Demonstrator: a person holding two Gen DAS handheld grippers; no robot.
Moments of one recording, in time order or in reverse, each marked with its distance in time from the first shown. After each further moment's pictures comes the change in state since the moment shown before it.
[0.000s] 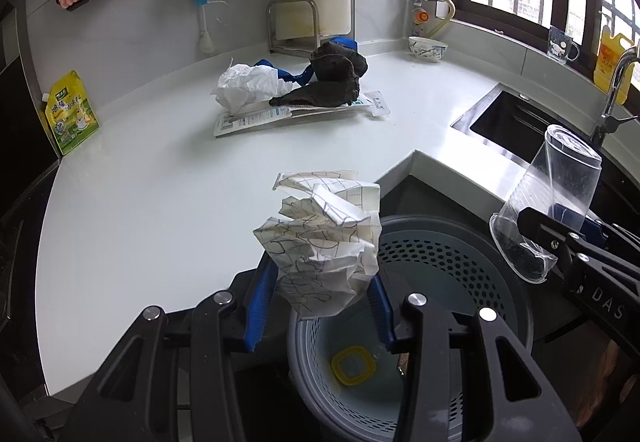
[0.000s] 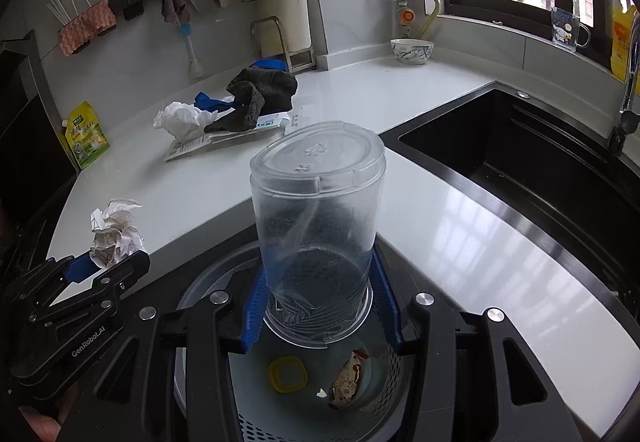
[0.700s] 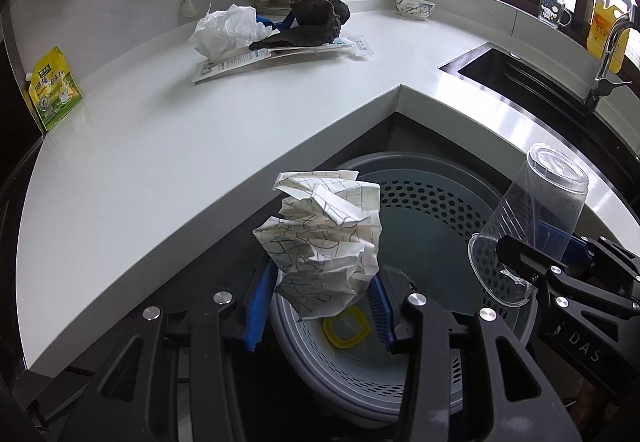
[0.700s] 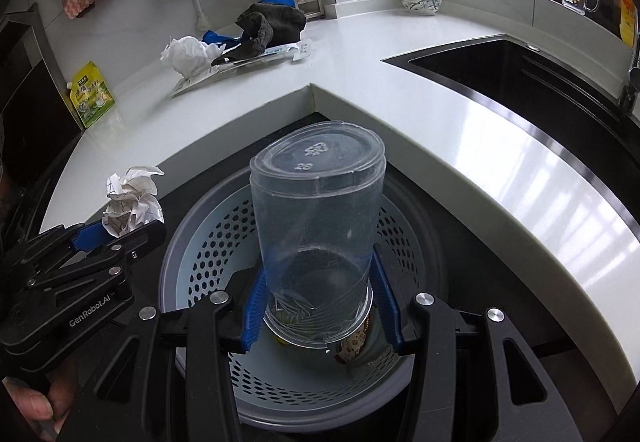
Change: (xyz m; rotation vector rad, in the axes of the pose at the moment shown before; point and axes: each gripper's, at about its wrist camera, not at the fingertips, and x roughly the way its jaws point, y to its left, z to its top) left arm 0.018 -0.009 -0.036 0.023 0.122 -0.037; right arm 0.018 -0.001 -0.046 -0.013 0.132 0.039
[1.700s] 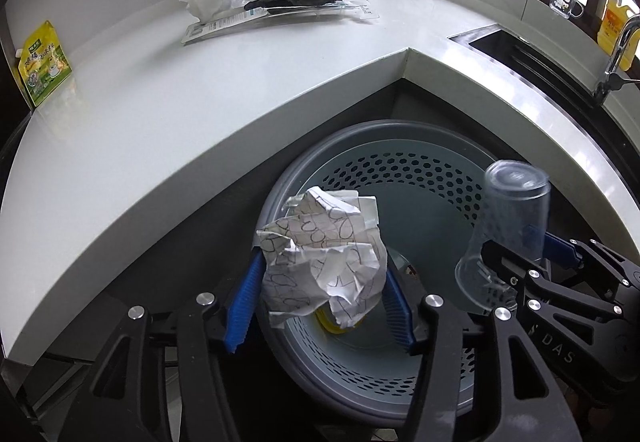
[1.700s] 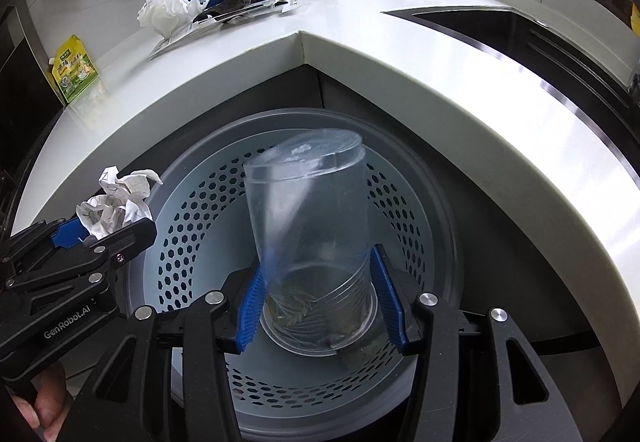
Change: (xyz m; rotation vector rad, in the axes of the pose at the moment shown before) left arm 0.028 0.003 -0.008 -0.028 0.081 -0.018; right arm 0.040 -0.007 -0.007 -0.006 0.102 -0.045
